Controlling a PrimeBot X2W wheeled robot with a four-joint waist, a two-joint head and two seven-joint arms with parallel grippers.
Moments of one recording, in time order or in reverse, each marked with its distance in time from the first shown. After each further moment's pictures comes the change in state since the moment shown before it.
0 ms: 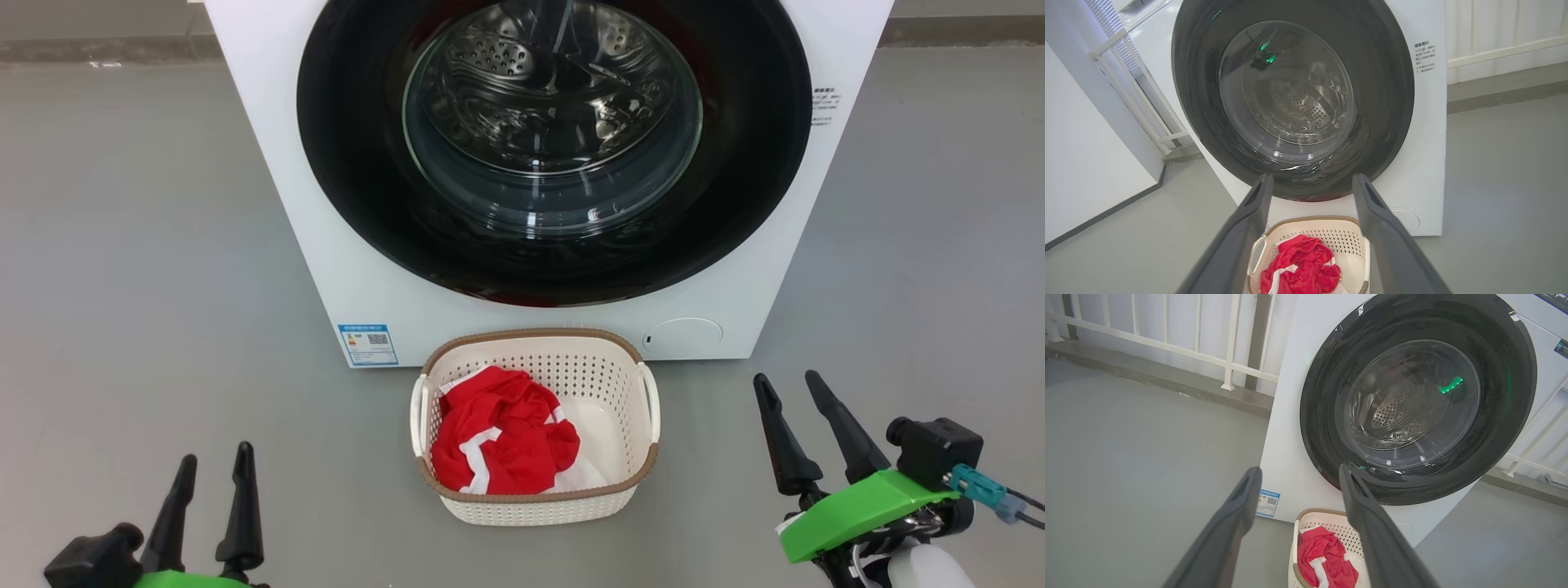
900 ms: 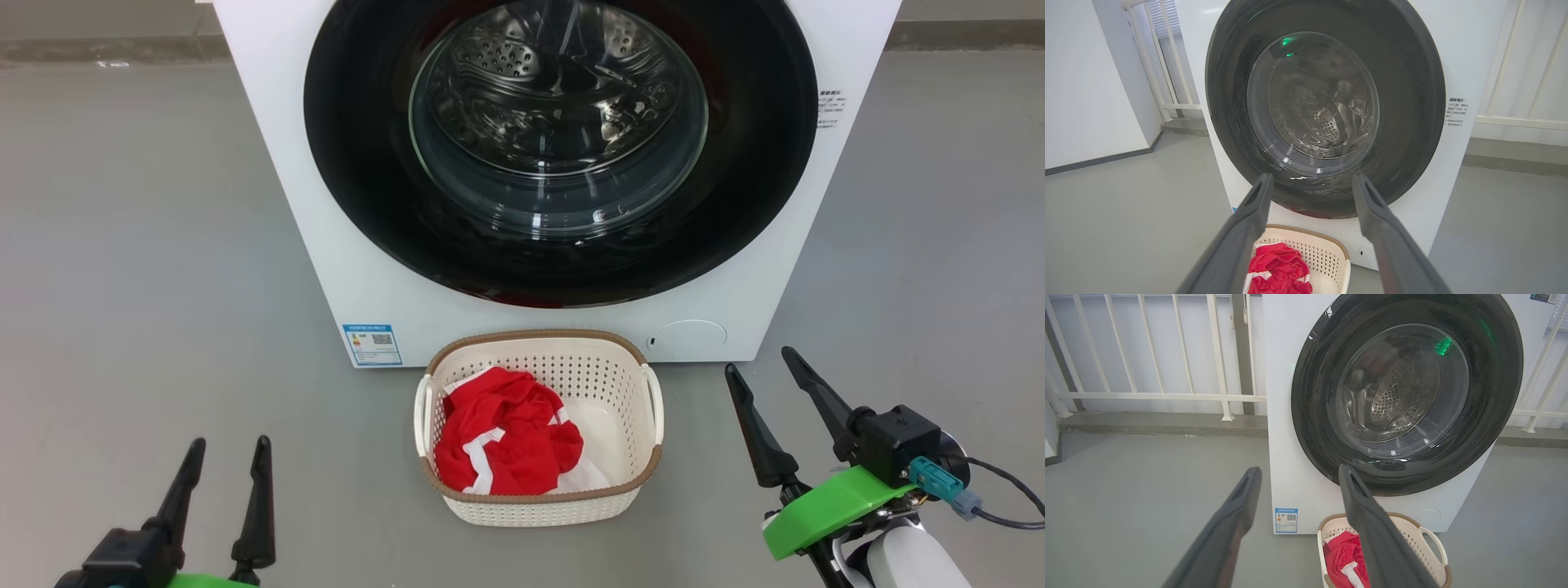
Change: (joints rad) left arm -0.001 0.009 -0.014 -0.020 0.245 0.000 -0.067; right arm -0.038 -0.019 0.045 -0.009 -0.249 0.000 -0.062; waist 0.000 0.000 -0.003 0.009
